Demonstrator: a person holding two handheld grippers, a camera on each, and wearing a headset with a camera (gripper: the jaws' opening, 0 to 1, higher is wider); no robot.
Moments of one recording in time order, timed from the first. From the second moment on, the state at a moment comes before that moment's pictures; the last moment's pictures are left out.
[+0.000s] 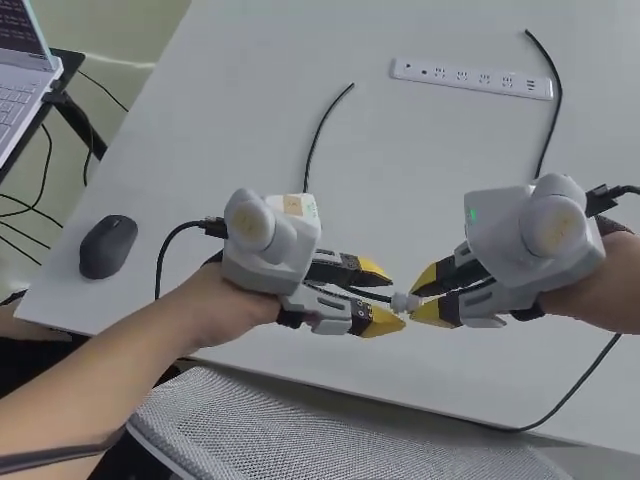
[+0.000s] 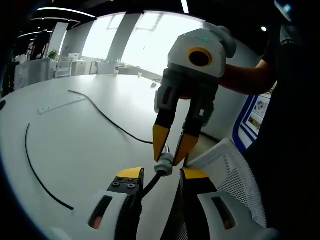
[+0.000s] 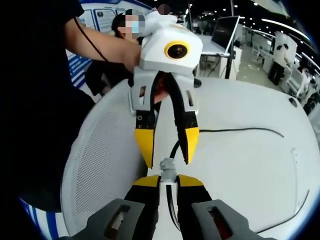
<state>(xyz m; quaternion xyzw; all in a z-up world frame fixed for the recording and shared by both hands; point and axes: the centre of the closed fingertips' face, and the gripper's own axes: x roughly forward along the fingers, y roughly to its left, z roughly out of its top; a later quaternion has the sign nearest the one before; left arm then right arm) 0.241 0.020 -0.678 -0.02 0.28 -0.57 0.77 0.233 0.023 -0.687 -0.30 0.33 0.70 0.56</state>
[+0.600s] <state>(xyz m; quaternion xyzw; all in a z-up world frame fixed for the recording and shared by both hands) 0.237 0.015 -0.678 -0.02 0.28 -0.58 0.76 0.229 0.022 -0.691 -0.32 0.32 0.71 0.54</state>
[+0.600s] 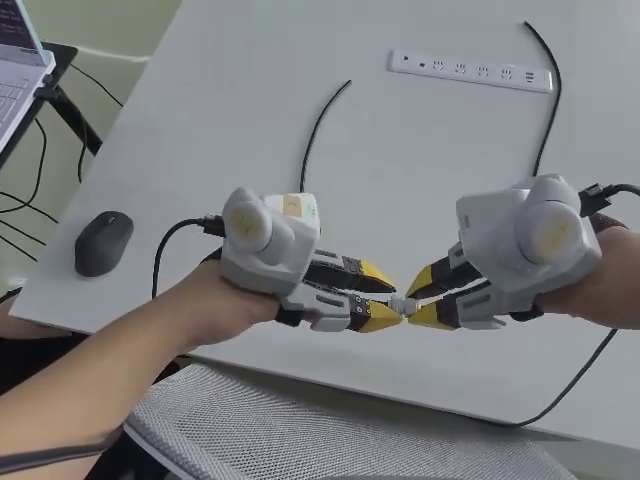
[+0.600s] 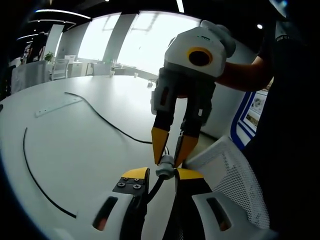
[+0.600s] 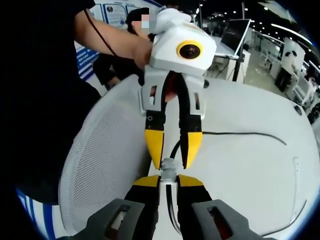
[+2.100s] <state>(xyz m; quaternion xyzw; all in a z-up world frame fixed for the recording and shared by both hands) 0.240 0.017 -0.659 0.01 0.27 -0.58 0.77 0.237 0.022 -0.665 -0.17 0.31 0.71 0.61</state>
